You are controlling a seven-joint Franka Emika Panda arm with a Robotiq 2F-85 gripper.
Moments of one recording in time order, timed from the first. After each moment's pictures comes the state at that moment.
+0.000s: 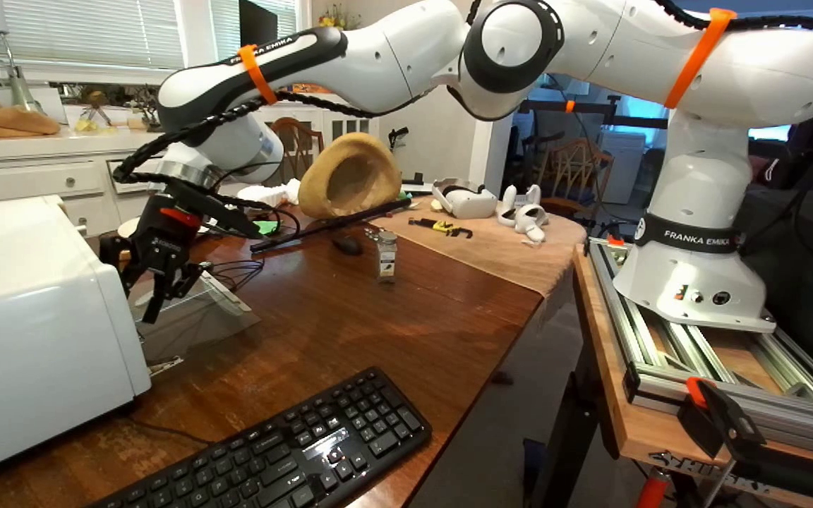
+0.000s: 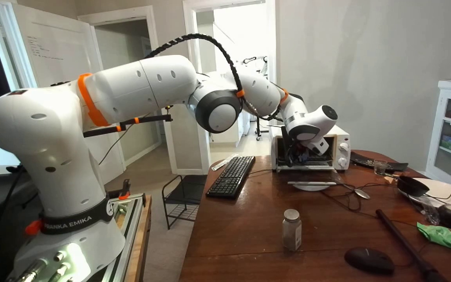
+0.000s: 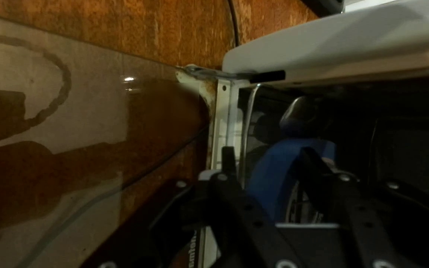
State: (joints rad) arm 0.13 1.33 0.34 -0.81 0.46 2.16 0.14
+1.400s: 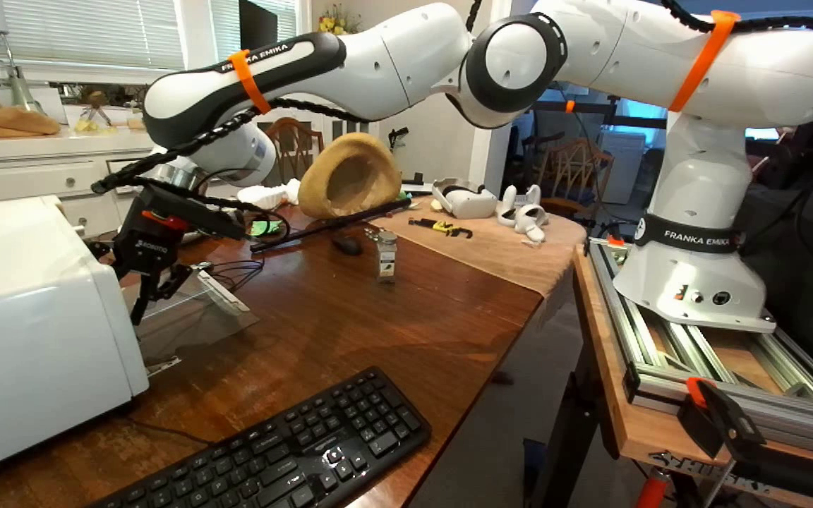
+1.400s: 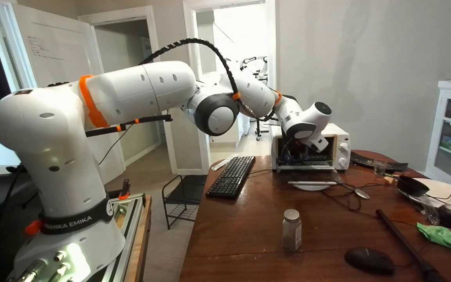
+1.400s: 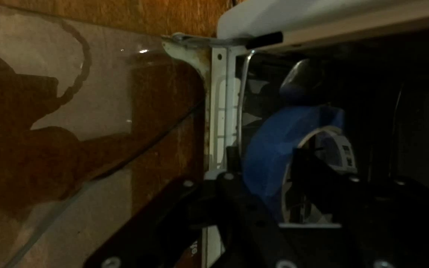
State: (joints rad) arm 0.20 1.37 0.26 -0.71 0.44 2.22 0.29
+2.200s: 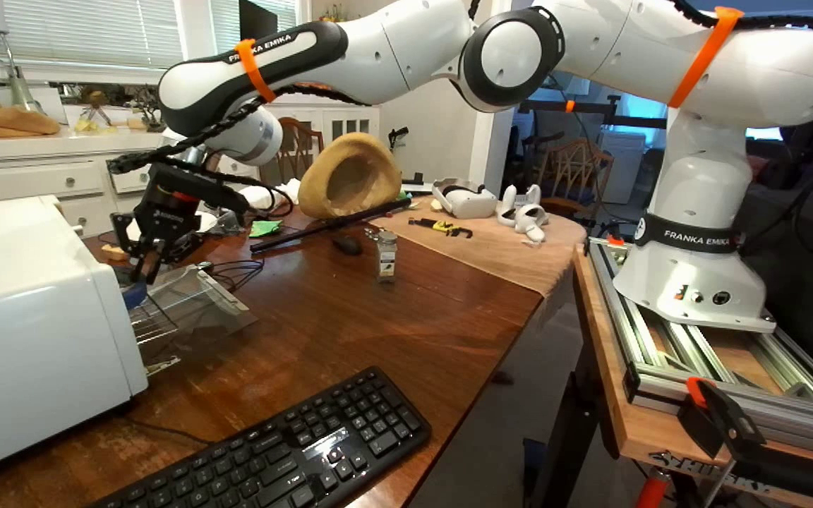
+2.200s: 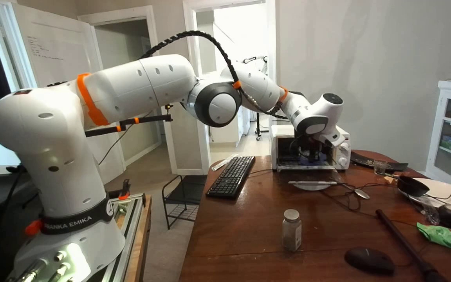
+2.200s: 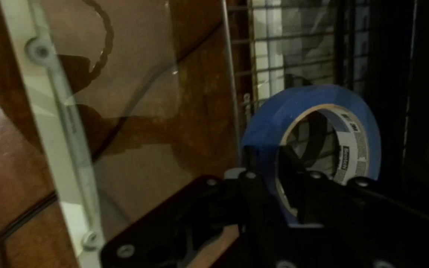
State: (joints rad) arm 0.19 1.31 0.12 -0.74 0.44 2.27 0.44
